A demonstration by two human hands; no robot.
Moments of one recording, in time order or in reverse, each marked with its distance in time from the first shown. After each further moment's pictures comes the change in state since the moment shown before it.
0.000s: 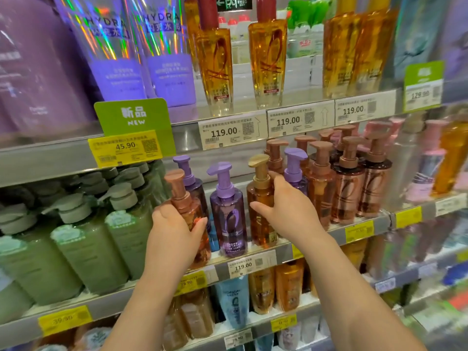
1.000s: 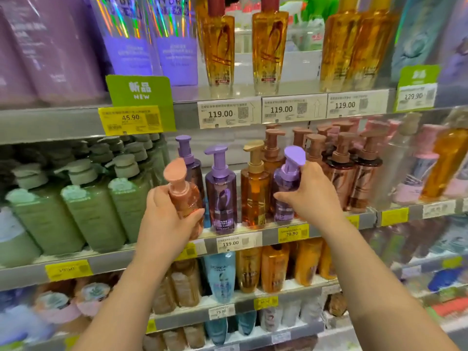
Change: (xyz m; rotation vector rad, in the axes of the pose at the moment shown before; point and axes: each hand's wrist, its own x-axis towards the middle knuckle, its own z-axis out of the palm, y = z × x) left_hand -0.034 -0.005 -0.005 -0.226 0.075 0.008; right_hand -0.004 0.048 -0.041 0.030 0.026 0.022
